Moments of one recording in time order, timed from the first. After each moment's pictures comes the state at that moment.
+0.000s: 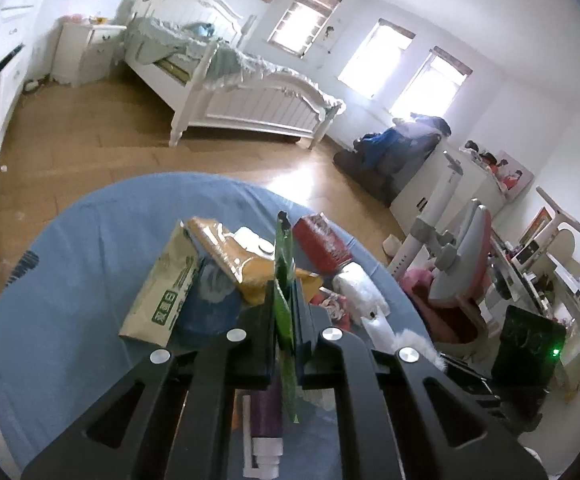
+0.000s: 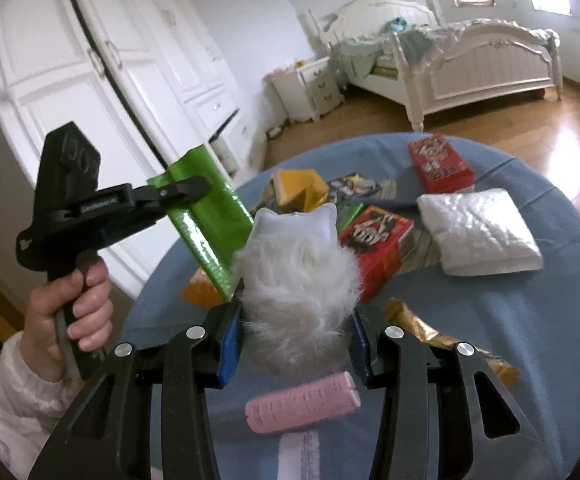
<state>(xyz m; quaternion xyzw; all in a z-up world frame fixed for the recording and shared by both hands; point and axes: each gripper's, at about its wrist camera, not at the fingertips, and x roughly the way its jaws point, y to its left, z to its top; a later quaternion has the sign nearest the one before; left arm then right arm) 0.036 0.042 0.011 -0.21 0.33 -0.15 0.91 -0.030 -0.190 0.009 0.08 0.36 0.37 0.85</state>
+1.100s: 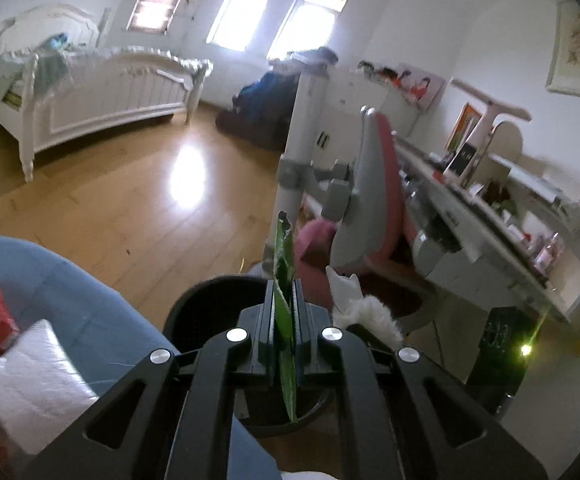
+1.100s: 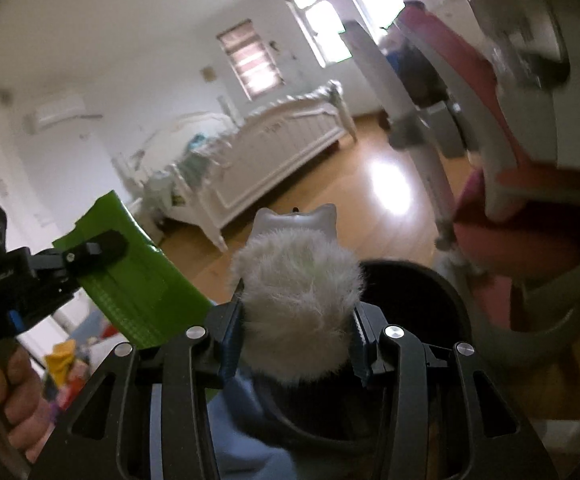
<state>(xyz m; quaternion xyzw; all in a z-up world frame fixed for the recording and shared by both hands) 0.144 -0.313 0.004 -0.09 0.34 -0.33 0.88 0.011 -0.502 -0.045 0.22 0.25 0.02 0.94</state>
